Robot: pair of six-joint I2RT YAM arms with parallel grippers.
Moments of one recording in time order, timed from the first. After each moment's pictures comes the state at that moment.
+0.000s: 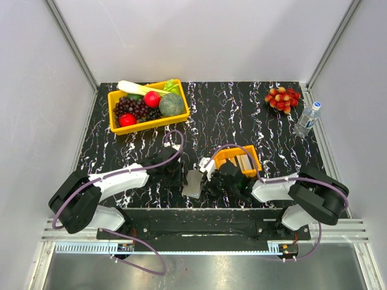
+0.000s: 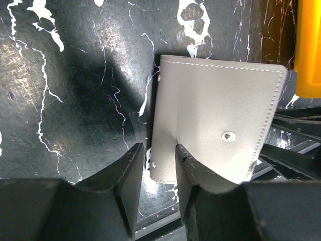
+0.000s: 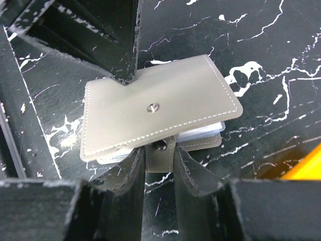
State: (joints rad) left arm -0.76 1.36 0.64 -0.28 0.08 -0.71; right arm 0.96 1.50 0.43 0.54 -0.17 -0.02
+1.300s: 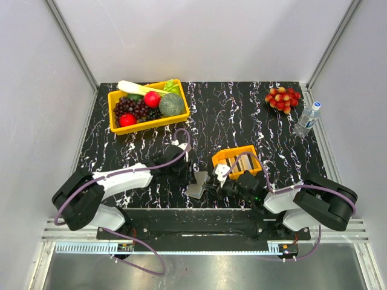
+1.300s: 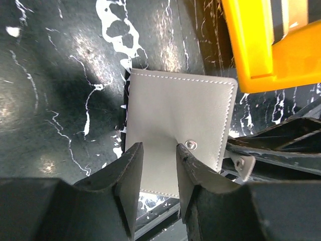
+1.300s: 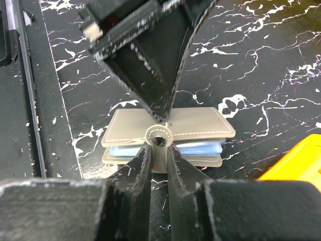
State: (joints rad) left arm -0.80 1.37 0.67 -0.17 0.14 -0.71; right arm 0.96 1.40 0.15 1.04 -0.20 -0.02
